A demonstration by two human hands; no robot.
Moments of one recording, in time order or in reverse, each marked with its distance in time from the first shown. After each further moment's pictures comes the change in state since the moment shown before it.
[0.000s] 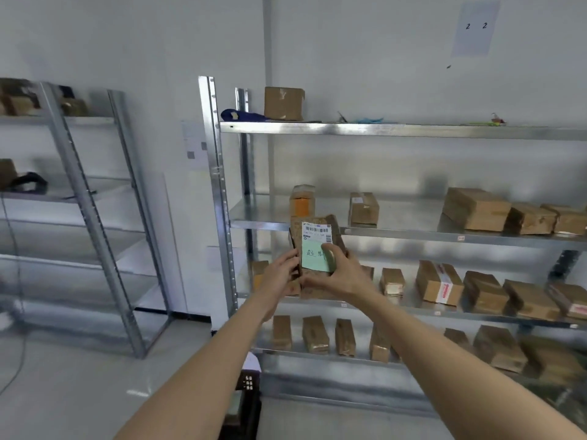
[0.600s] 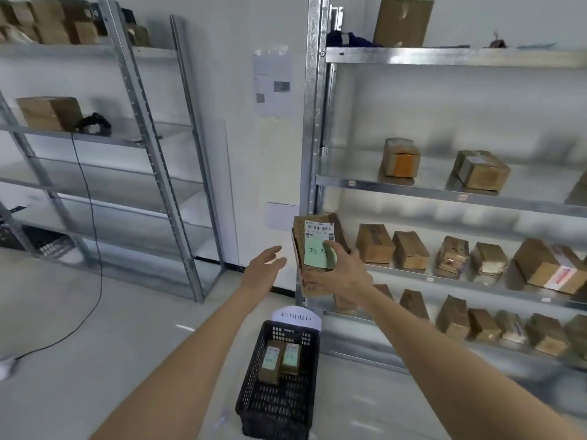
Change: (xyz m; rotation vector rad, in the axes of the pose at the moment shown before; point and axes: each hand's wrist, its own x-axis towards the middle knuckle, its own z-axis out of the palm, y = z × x) left_hand 0.043 -0.121 -0.328 0.289 0.194 -0.091; right_hand 0.072 -0.132 0.290 -0.078 -0.178 0.108
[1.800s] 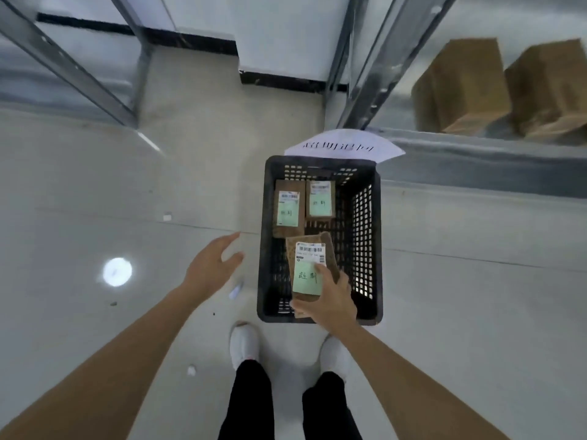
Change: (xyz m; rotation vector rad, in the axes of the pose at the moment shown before) left_hand 0.366 -0.711 -0.015 0.587 -0.418 -0.473; right_hand 0.232 0.310 0.697 0.019 -0.480 0.647
